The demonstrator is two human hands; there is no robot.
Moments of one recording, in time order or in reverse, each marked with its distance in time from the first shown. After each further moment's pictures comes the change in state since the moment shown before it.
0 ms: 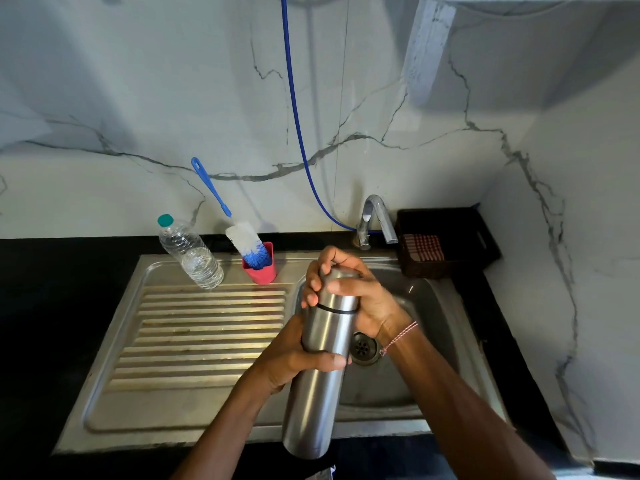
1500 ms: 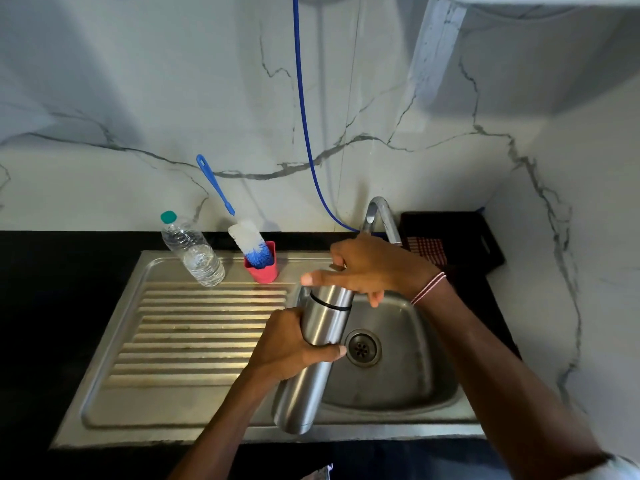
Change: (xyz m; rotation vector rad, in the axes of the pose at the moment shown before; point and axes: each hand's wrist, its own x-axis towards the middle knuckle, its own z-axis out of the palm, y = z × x) left_hand 0.009 -0.012 -0.016 0.511 0.337 -0.083; right_hand 0.026 -0.077 0.012 -1.648 0.056 0.602
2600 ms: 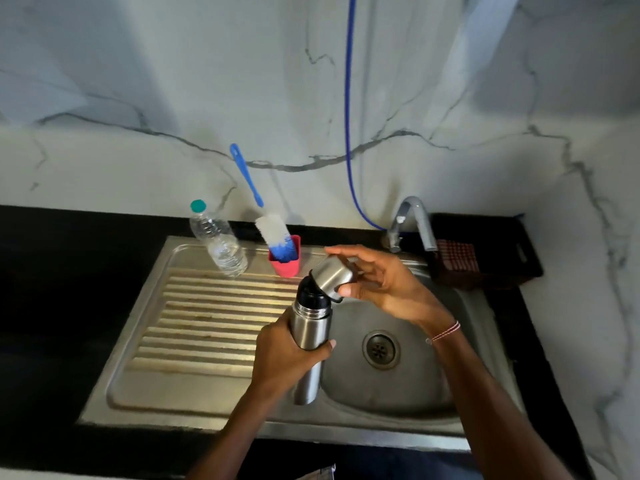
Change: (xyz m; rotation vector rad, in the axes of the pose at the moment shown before) left_hand -0.007 -0.060 -0.008 0.144 0.399 -0.133; right_hand 0.027 0.020 0.062 0.833 0.172 -0.342
